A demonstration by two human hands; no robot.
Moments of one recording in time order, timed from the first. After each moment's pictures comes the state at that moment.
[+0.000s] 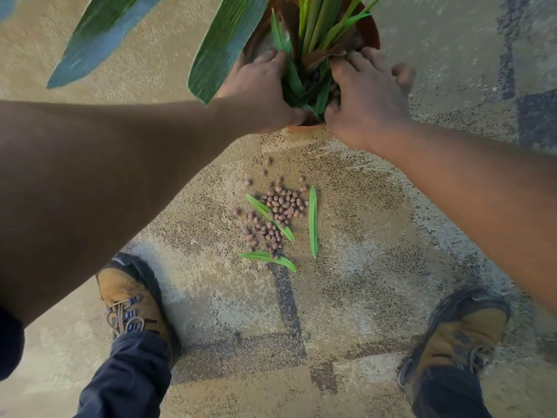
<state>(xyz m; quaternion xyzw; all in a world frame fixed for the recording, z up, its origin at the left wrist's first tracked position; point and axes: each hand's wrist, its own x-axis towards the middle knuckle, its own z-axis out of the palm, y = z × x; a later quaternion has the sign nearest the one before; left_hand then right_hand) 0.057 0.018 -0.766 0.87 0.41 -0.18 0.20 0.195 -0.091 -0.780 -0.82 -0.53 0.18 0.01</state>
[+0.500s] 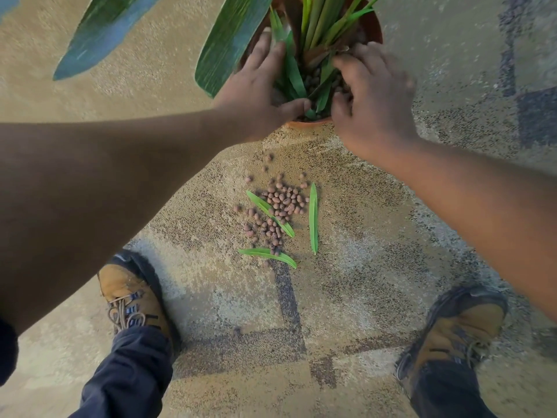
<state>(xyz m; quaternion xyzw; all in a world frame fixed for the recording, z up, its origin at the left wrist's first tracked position) 0.037 0.008 -0.751 0.86 0.41 -0.16 0.24 0.185 -0.109 -0.772 -0.83 -0.51 0.20 0.12</state>
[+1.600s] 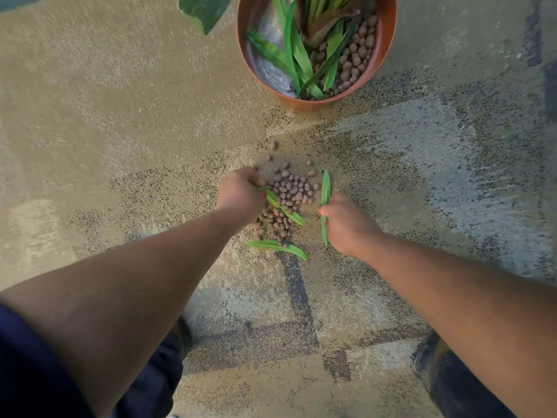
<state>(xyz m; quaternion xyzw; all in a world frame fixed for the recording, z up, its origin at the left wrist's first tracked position) -0.062 -0.089 -0.840 0.61 0.64 -0.16 0.44 0.084 -0.233 -0.843 -0.74 -0.45 0.49 -0.08</state>
